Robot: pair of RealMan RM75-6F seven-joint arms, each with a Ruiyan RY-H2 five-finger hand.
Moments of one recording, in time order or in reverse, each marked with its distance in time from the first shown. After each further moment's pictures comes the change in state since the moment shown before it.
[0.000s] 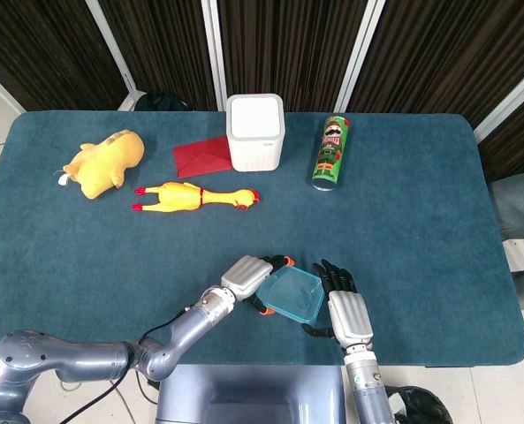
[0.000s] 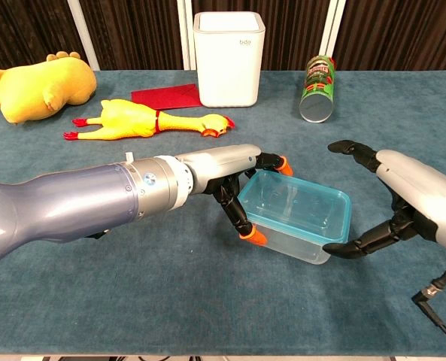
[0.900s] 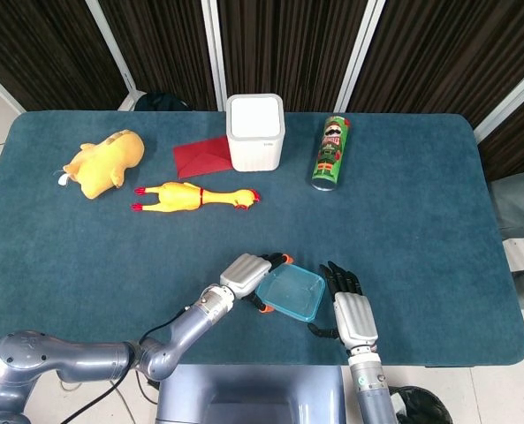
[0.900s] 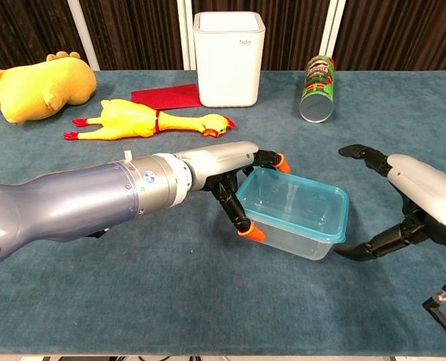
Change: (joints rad) left arm 0.004 -0.005 -0.008 0.008 -0.010 0.029 0.003; right arm -0.007 0.013 -0.011 -0.010 0.026 0.008 0.009
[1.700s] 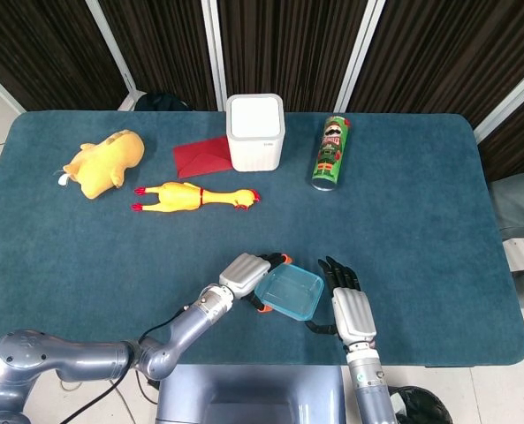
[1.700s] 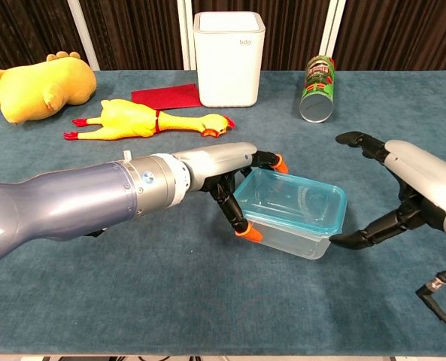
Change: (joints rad) left arm -0.008 0.003 0.009 -0.002 -0.010 -0.009 0.020; right arm 0.017 0.003 0.027 -0.043 0.008 0.004 -0.001
